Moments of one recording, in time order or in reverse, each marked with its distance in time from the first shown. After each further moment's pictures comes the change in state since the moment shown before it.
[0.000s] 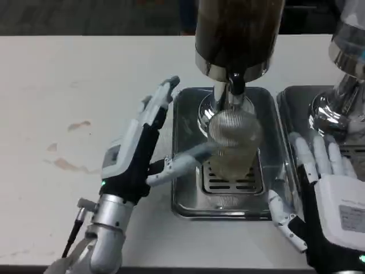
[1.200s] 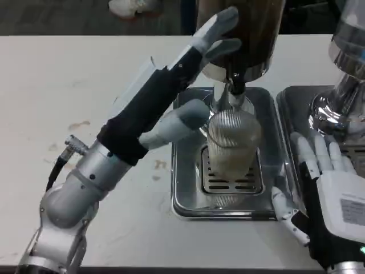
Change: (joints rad) left arm 0.087 0.053 0.164 -0.709 -0.706 0.070 -1.081; right arm -0.065 -0.012 -0.034 0.084 0.053 -0.023 0.019
